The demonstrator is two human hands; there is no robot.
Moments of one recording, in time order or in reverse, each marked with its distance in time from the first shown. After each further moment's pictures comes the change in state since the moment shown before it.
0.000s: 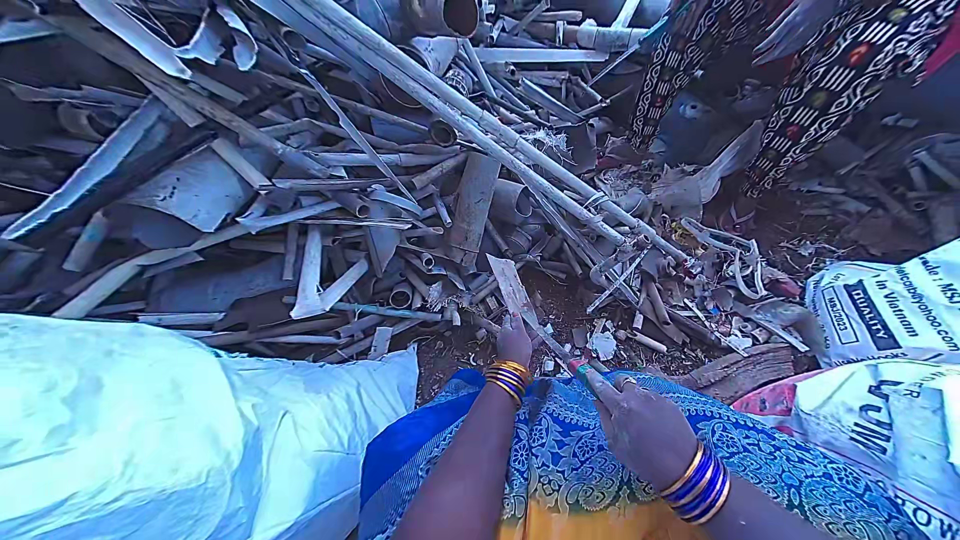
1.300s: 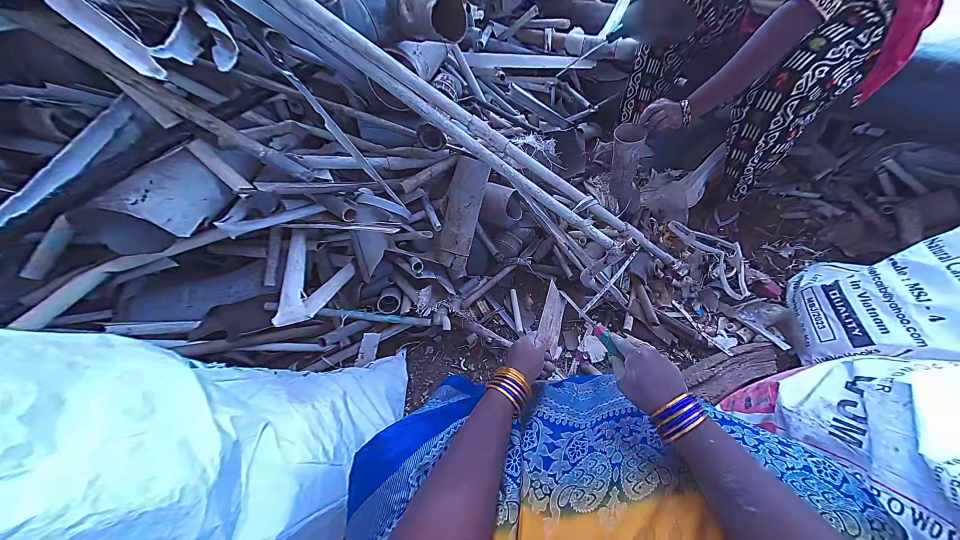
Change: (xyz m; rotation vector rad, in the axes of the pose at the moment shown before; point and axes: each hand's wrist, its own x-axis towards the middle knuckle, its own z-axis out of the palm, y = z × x) left_hand -0.010 -0.006 0.005 0.647 -0.416 -0.010; right_hand 0.057 0.051 -0.004 0.131 -0.150 0.338
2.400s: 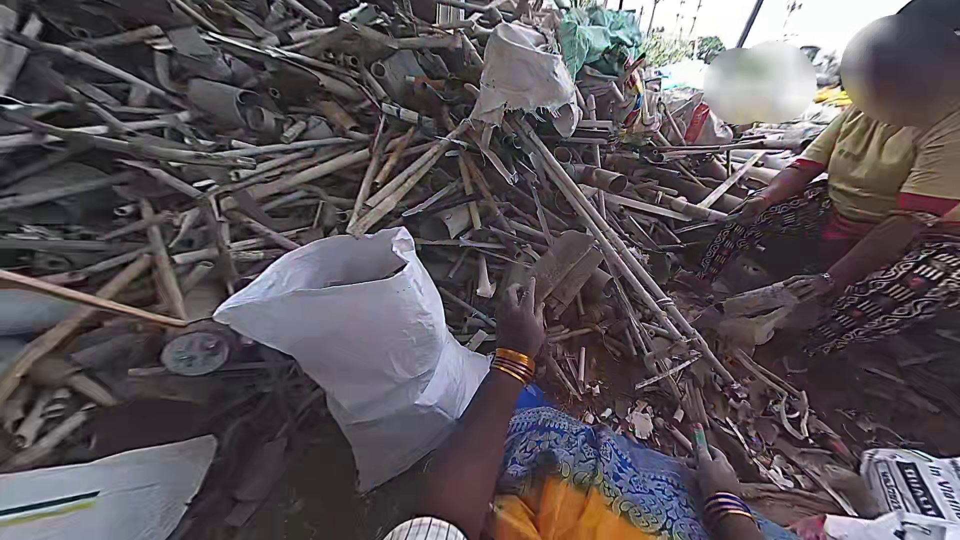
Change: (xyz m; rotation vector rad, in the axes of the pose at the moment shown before) left_hand -0.203 -0.036 -0.140 0.223 1.277 0.593; right_hand -0.020 0.071 0.102 0.699 0.468 0.121
